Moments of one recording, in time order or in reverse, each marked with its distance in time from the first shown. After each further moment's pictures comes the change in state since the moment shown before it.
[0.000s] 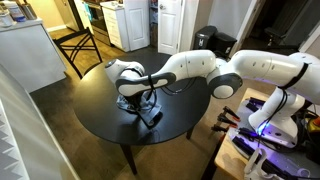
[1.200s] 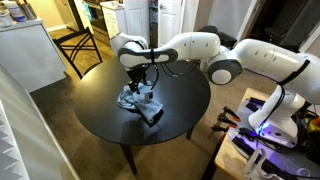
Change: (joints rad) arm -0.122 -0.116 -0.001 0.011 0.000 -0.132 -0.067
